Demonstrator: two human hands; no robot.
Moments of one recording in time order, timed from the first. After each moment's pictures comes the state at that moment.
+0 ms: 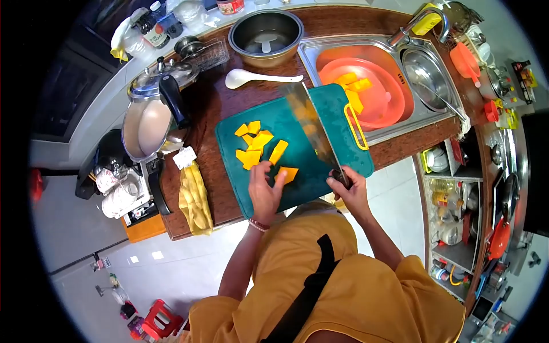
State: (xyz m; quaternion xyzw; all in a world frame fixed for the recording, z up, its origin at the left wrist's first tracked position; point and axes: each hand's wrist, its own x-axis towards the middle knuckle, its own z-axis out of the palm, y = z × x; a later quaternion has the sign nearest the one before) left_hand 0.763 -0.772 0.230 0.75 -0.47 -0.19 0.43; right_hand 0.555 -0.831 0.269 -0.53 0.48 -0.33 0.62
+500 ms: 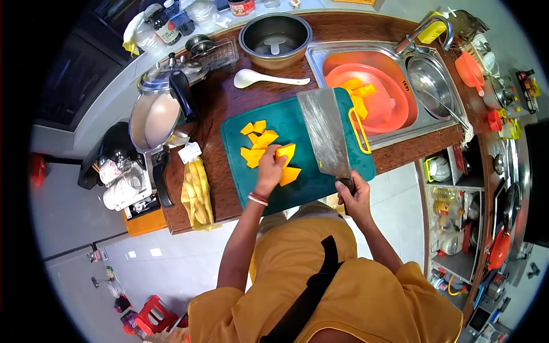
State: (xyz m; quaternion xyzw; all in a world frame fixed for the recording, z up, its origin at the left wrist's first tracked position) left_hand 0.791 -0.816 0.173 0.70 -0.42 -0.40 0.43; right_hand 0.549 -0.822 0.268 -0.55 0.48 -0.36 0.58
